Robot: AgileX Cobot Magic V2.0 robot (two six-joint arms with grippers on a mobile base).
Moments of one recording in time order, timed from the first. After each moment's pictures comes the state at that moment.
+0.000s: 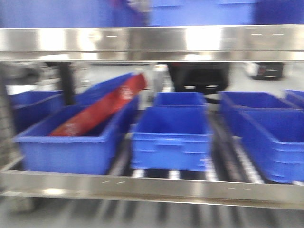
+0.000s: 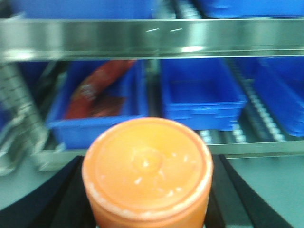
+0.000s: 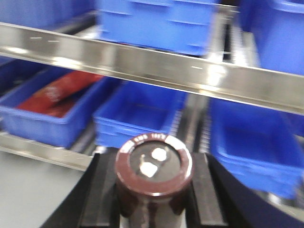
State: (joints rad) left arm -0.26 0.87 -1.05 0.06 0.70 -0.05; right arm 0.14 0.62 -0.98 0.11 0.79 -0.10
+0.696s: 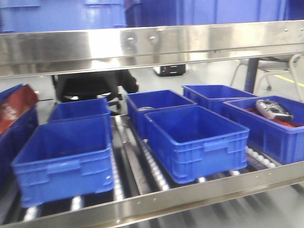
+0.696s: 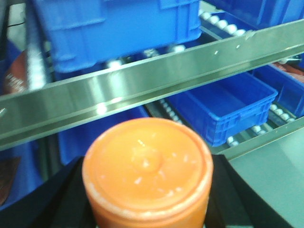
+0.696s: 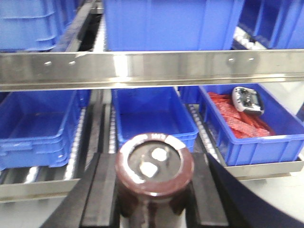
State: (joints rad) left arm -0.26 0.87 -1.05 0.06 0.70 -0.05; right arm 0.14 0.62 -0.98 0.11 0.79 -0.10
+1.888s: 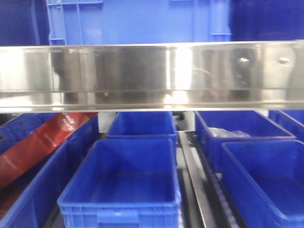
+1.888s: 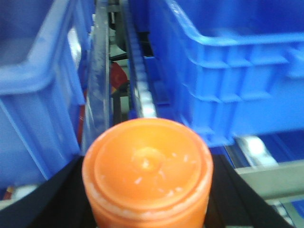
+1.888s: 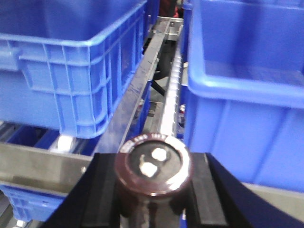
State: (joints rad) left arm -0.26 0.87 -1.05 0.06 0.70 -0.05; right arm 0.14 0.62 -0.98 0.11 0.79 -0.10
